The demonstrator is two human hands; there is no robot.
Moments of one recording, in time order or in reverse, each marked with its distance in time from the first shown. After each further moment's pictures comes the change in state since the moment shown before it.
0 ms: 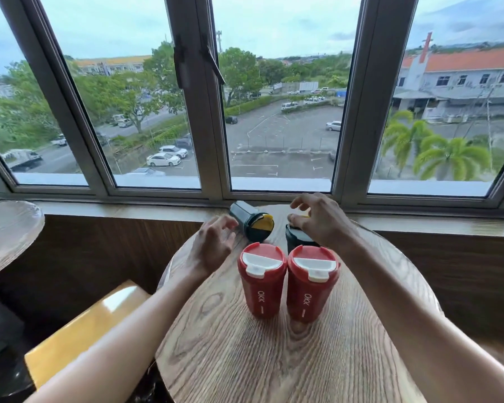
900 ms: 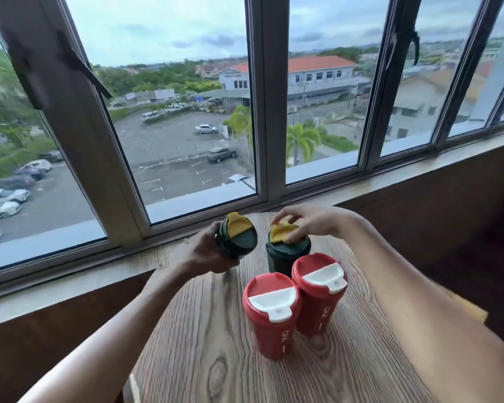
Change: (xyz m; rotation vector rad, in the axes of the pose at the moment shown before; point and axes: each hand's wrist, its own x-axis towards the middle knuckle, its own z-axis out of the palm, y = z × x) left_hand 0.126 -0.039 0.063 -0.399 -0.651 0.200; right_hand 0.029 0.015 -0.009 0.153 -0.292 0.559
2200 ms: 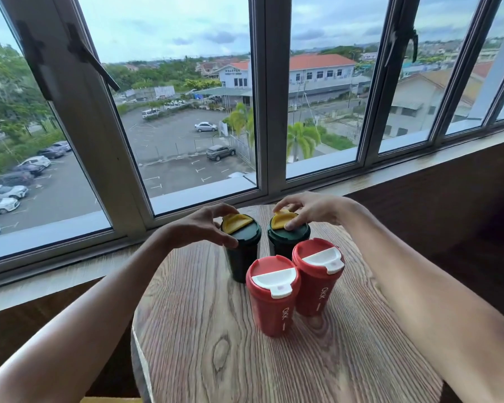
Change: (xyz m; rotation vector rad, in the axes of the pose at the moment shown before) left_hand -0.006 0.030 -0.050 -0.206 -0.427 -0.005; right_hand 0.001 0.001 0.004 0.098 -0.001 0.031
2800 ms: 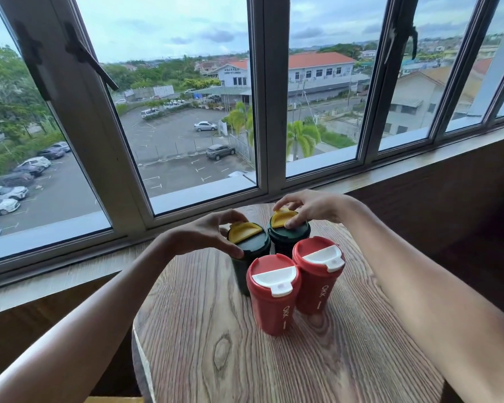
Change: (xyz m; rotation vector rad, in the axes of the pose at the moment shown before) left_hand -0.007 0.008 0.016 -0.016 -0.087 0.024; right_hand -0.002 -0.002 -0.001 -0.006 -0.003 0.010
